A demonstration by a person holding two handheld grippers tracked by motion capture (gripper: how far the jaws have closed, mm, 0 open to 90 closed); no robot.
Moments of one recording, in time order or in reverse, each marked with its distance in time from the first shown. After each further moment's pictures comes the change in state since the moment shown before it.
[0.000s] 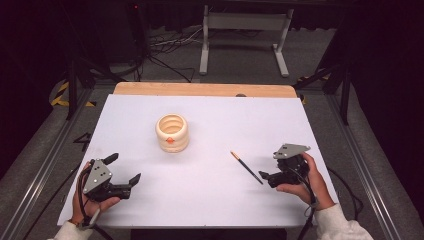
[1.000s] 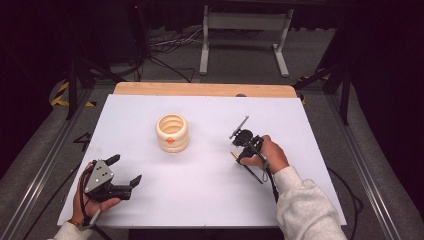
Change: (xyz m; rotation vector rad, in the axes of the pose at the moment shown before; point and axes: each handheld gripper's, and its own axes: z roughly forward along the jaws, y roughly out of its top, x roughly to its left) left arm 0.000 -0.002 0.003 0.028 -0.026 0.001; right arm 0.003 0.092 0.099 0.493 0.112 0.018
